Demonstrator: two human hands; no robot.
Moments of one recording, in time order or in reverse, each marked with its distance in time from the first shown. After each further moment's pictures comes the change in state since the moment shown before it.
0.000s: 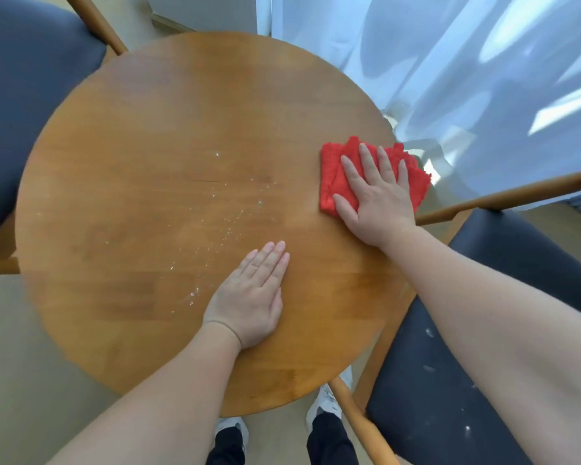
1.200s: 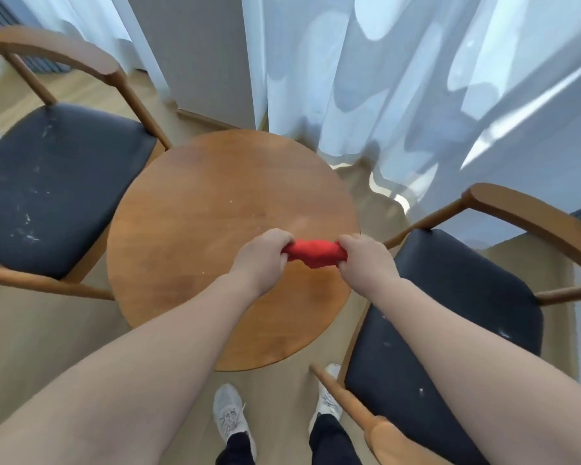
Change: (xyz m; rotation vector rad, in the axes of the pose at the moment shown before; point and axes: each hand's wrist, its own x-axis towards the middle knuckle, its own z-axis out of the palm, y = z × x) left_hand 0.015 0.070 -0.171 -0.368 0.004 -0.212; right_hand -0.159 -0.028 -0.145 0.266 -0.027 0.072
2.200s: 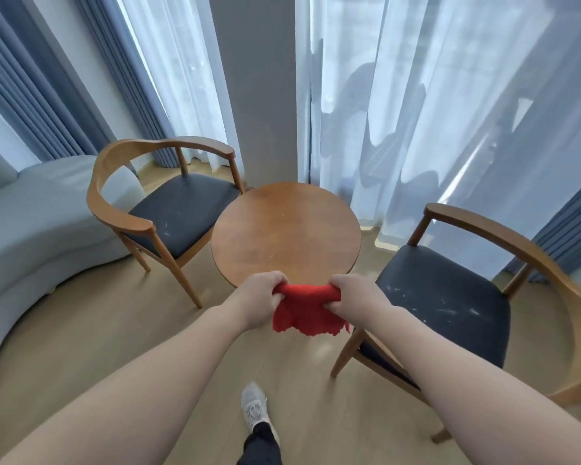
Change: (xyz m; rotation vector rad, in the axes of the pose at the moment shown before) left_hand -0.411 0.124 -0.044 0.038 0.099 -0.019; right_hand -0.381 -0.089 -0.052 0.086 -0.024 -0.231
